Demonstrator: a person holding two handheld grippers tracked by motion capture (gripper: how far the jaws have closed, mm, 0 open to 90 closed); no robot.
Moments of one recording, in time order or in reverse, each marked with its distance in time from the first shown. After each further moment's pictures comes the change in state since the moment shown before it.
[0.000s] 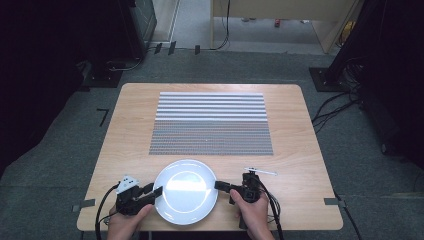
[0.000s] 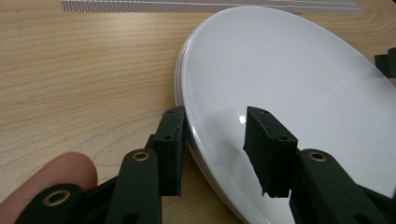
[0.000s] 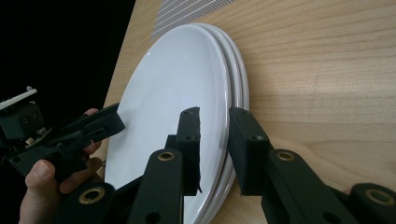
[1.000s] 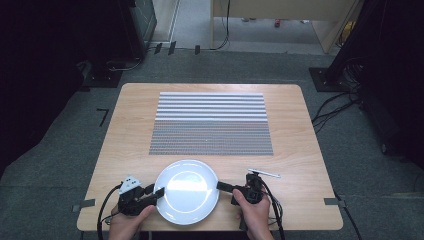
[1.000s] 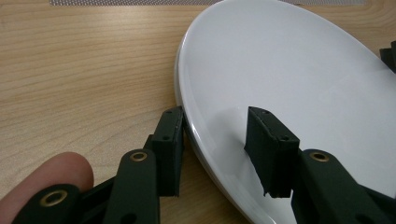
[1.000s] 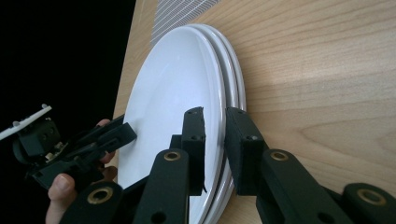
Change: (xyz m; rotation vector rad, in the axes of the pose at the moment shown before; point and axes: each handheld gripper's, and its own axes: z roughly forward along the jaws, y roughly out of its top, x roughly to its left) left arm -0.002 -0.002 0.004 0.017 -0.007 0.014; right arm -0.007 -0.003 -0.004 -0.007 0.026 0.122
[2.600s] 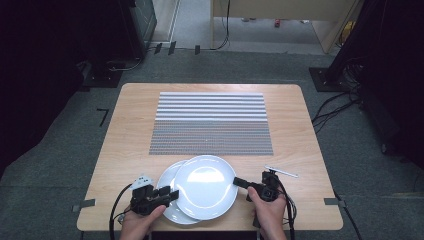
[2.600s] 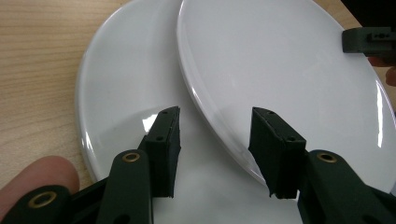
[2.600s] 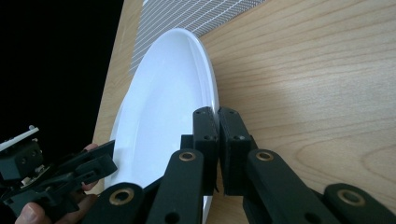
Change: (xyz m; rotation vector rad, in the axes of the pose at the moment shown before) left arm -0.025 0.007 0.016 0.053 -0.160 -0.064; right arm -0.010 0.014 -0.037 -0.096 -0.090 -0.017
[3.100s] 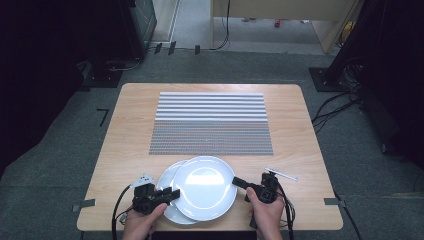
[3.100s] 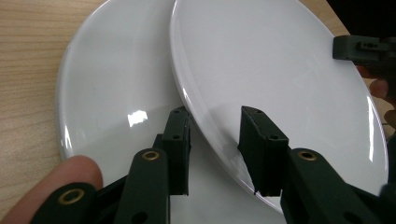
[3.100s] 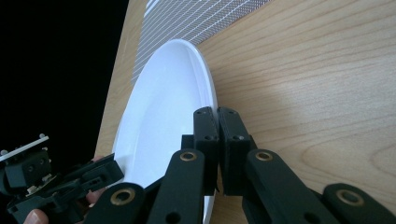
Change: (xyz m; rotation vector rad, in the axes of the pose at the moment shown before) left arm 0.001 0.001 0.005 0.001 -0.033 -0.066; right arm 0.000 -0.006 0.003 -0.048 0.006 0.026
